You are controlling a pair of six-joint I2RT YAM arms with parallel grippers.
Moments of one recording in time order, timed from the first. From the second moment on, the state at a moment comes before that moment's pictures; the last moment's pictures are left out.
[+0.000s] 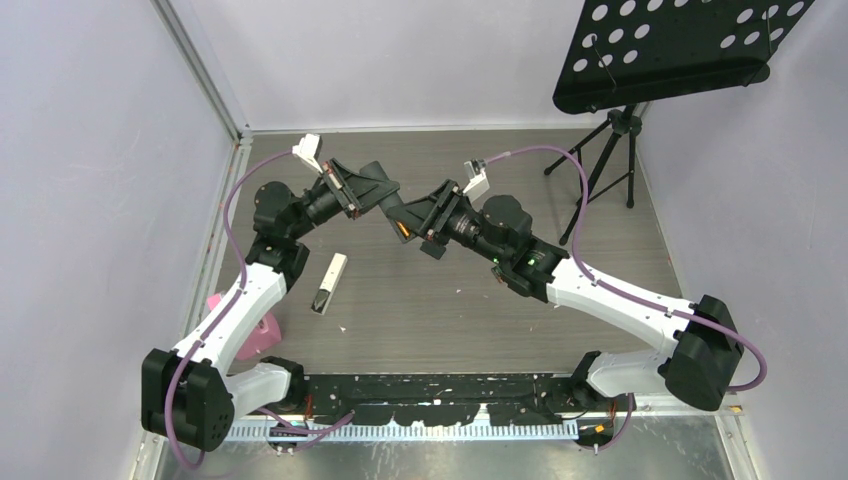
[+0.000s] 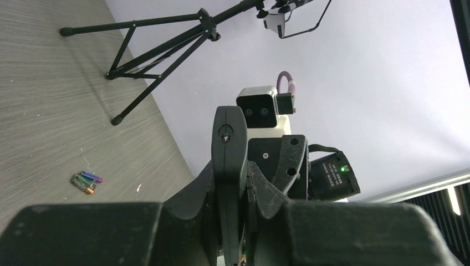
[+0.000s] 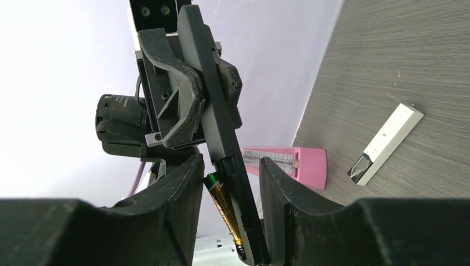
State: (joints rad) left arm -0.29 1.12 0.80 0.53 0.69 -1.26; right arm 0.88 1.28 0.97 0.31 -0.06 1.18
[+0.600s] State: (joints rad) left arm -0.29 1.12 0.80 0.54 0.68 -1.29; right arm 0.88 1.28 0.96 0.34 -0.06 1.18
